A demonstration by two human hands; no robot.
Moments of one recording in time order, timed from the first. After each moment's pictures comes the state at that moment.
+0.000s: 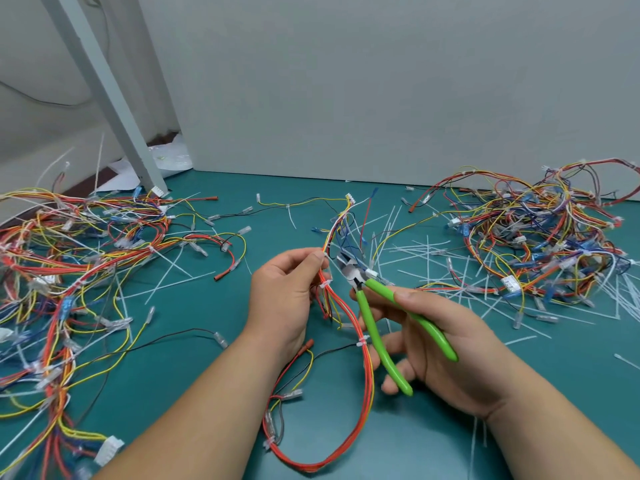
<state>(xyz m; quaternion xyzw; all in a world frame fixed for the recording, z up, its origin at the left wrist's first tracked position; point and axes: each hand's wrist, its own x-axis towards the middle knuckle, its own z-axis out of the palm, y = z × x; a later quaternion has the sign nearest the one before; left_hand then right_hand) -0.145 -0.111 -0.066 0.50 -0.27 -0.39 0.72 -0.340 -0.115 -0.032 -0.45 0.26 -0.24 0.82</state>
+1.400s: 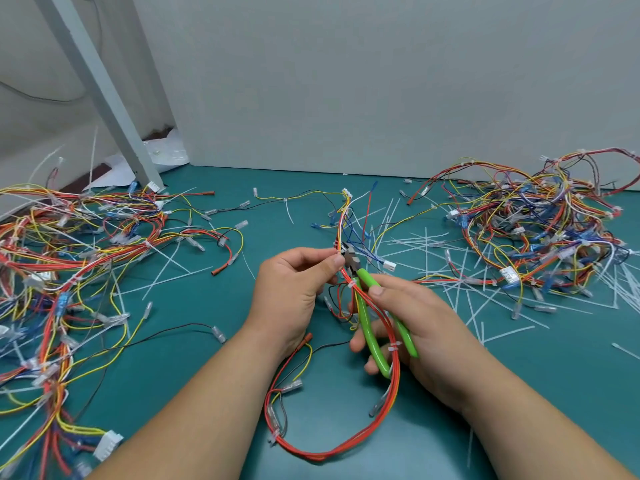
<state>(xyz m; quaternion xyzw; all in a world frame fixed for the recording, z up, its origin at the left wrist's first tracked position) -0.146 -0.107 -0.069 0.50 -0.34 -0.42 0.68 -0.321 -0.103 -0.032 -0.53 0.32 -0.31 0.72</state>
